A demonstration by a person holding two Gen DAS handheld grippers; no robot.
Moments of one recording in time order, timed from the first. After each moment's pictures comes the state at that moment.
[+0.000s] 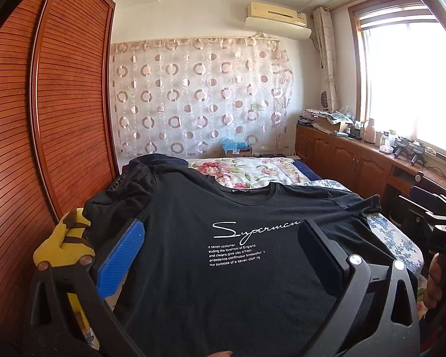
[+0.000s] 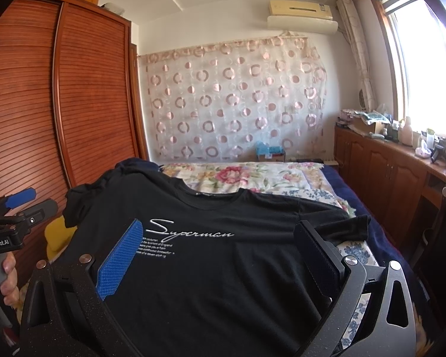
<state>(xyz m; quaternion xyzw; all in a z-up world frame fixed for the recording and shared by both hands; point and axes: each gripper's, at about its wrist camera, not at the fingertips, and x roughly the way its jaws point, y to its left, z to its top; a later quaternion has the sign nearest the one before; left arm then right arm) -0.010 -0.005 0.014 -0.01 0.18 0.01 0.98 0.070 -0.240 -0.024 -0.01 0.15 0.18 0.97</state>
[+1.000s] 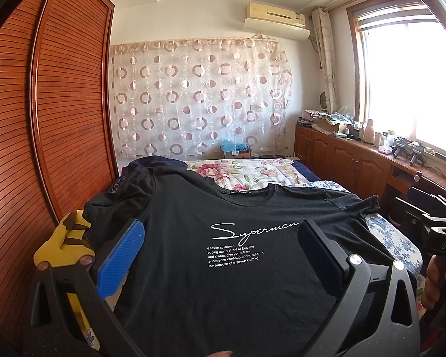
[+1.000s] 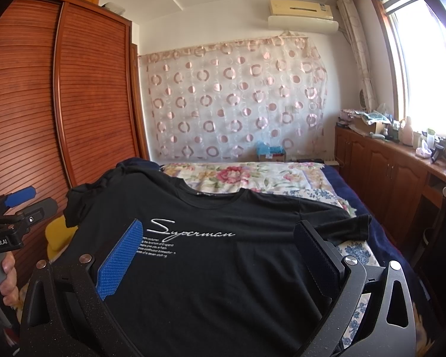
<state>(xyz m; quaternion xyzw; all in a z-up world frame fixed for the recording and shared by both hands) -0.011 -0.007 0.013 -0.01 0.18 0.01 0.98 0.070 -0.237 -0.020 -0.01 0.15 0.18 0.97</state>
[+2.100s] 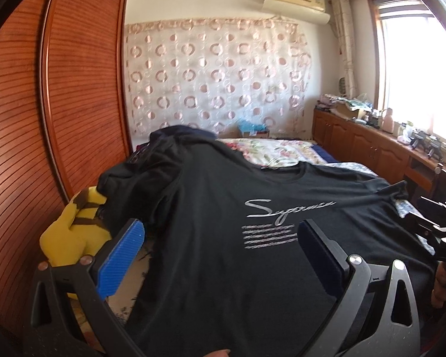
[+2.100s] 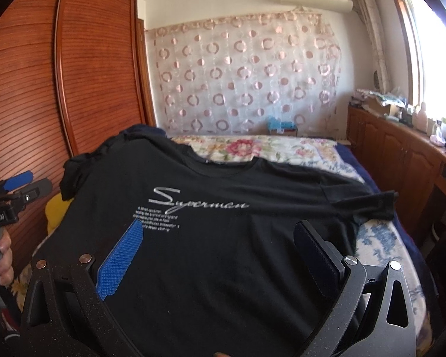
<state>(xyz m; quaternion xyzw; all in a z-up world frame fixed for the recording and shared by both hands) 0.015 0.045 -0.027 -0.02 0.23 0.05 0.97 0.102 -0.199 -0.065 -0.02 0.22 0.21 0.95</state>
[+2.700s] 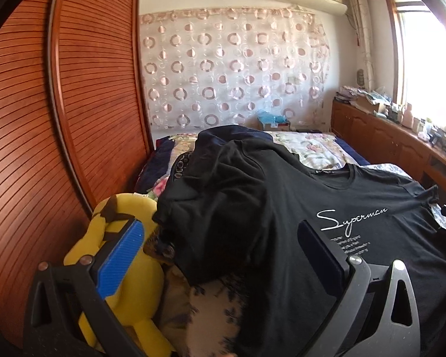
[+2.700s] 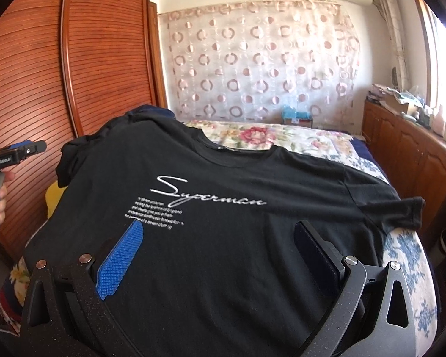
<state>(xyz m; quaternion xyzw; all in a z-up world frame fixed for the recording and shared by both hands) 0.065 0.153 -0.018 -0.01 0.26 0.07 0.96 0.140 -0.186 -0.082 -0.05 0.24 0.25 0.94</state>
